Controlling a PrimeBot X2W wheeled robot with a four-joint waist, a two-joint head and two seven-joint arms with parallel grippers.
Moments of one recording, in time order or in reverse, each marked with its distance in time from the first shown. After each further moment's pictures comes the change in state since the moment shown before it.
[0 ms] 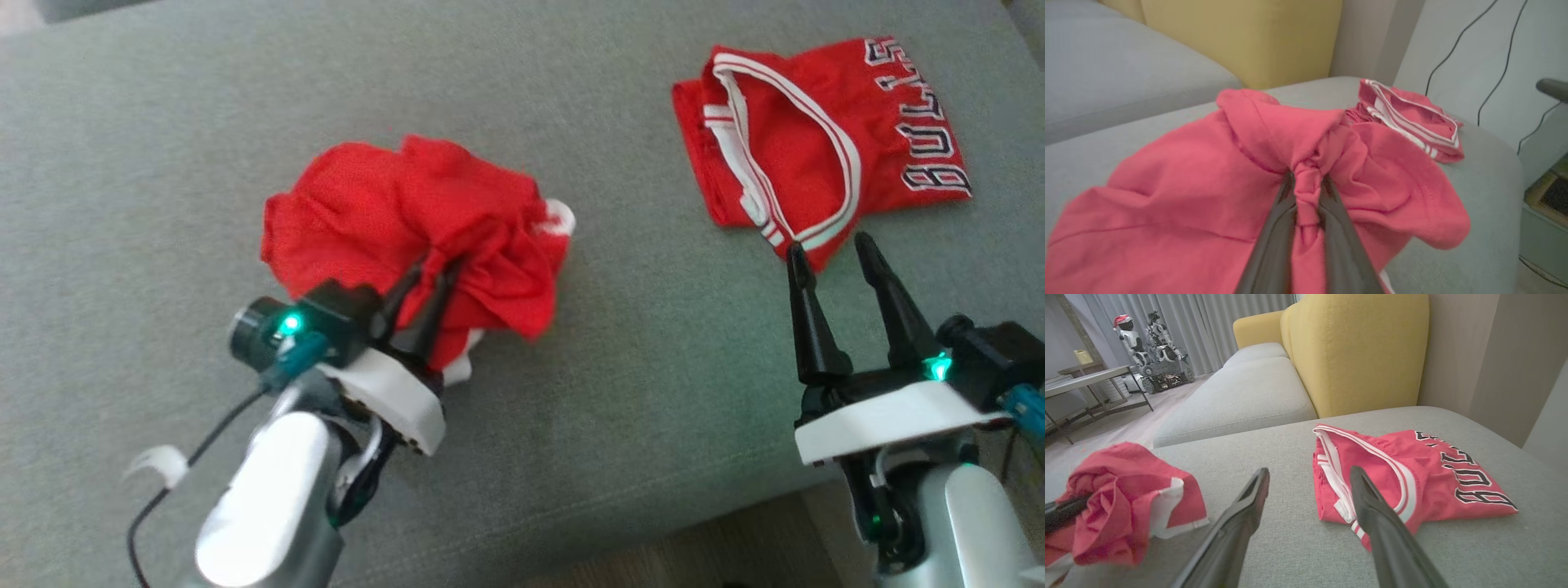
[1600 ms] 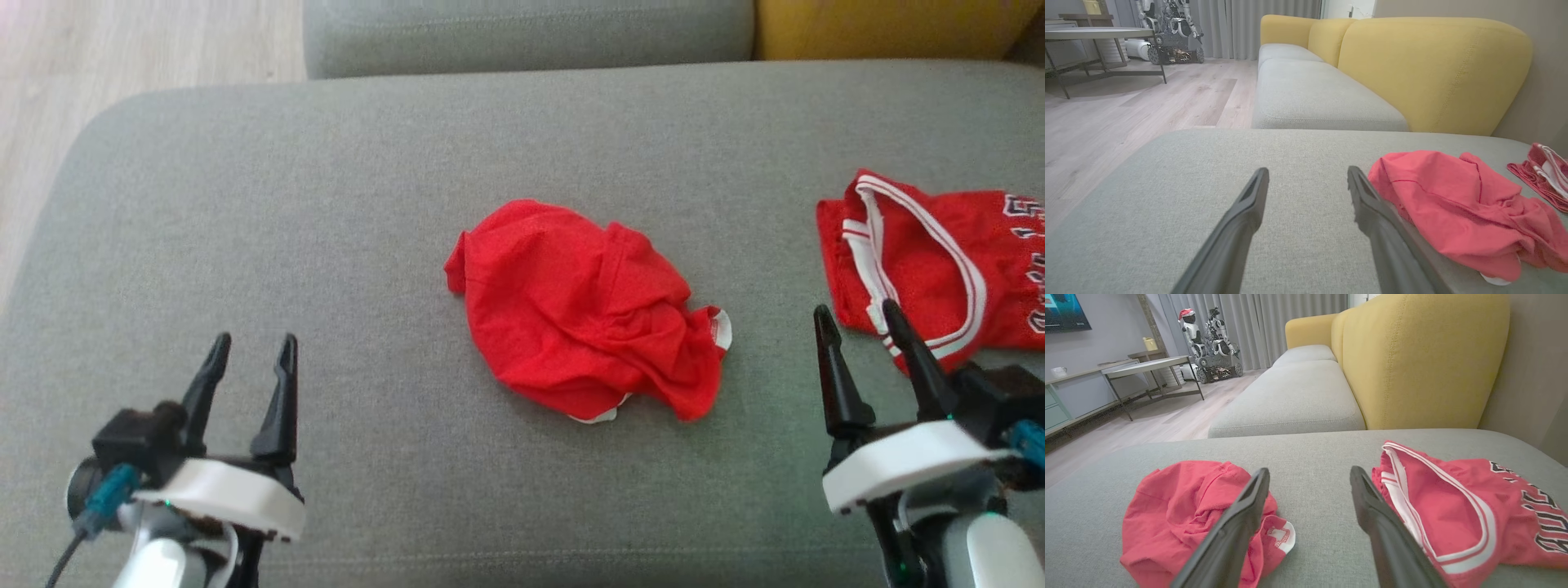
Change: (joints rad) left arm 0.308 0.153 0.185 -0.123 -0.177 0.166 -0.105; right arm 0.089 0.000 -0.076 0.019 -0.066 0.000 0.065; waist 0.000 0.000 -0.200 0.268
